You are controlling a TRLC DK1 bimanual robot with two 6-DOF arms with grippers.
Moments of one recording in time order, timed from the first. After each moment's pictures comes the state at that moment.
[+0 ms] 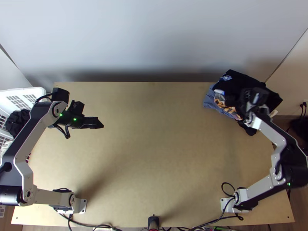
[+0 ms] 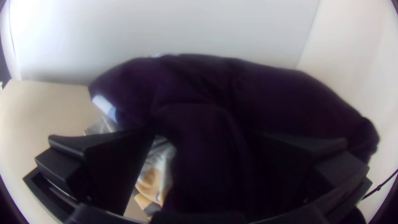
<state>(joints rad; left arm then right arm) 0.03 1.51 1.26 -0.99 0.47 0.09 -0.15 1.69 1.06 0.17 0.00 -0.18</state>
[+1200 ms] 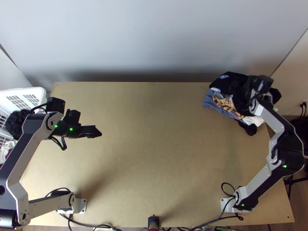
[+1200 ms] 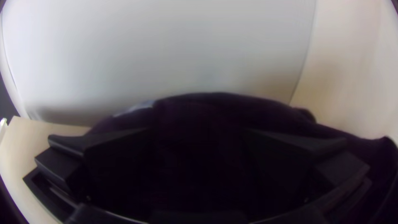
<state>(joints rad) 0.03 1.32 1.13 -1.03 0.47 0.03 -0.18 1.88 1.33 0.17 -0.08 -0.04</state>
